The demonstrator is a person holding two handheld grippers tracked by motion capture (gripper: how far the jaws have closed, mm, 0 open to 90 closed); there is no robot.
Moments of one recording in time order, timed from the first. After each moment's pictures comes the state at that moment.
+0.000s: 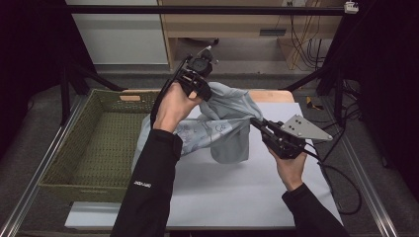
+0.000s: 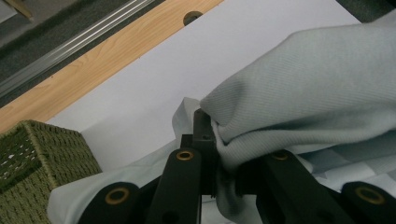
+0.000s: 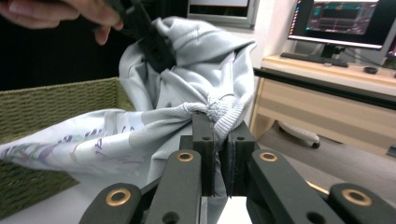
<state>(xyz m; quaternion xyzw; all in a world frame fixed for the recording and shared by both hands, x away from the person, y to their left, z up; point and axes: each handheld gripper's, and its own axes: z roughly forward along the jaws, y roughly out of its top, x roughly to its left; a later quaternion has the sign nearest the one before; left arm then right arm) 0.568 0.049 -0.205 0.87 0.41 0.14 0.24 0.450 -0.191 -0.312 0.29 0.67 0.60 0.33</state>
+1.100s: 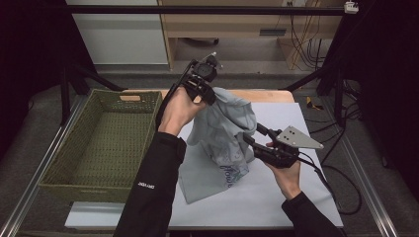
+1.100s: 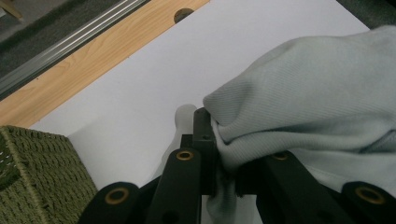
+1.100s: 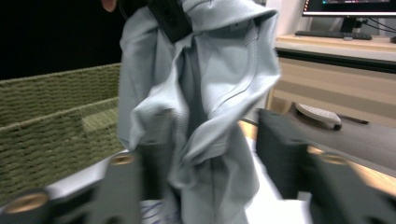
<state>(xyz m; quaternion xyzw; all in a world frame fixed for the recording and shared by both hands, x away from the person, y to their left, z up) 0.568 0.041 -0.220 0.87 0.40 0.14 0.24 0.451 -0.192 -0.357 0.31 0.68 0.60 0.28</state>
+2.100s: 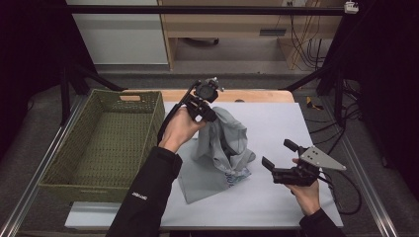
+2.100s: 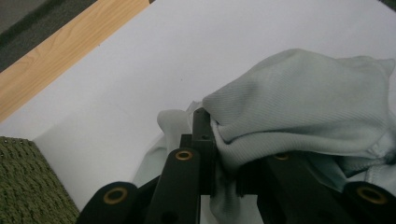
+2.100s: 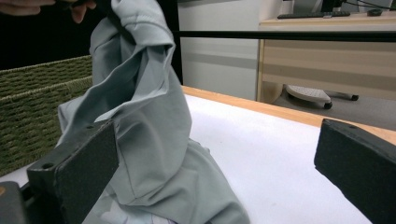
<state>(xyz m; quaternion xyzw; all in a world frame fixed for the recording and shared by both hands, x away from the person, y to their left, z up) 0.553 0.042 -0.275 0.89 0.36 0.12 0.25 0.425 -0.251 -0.405 0.35 0.66 0.60 0.27</state>
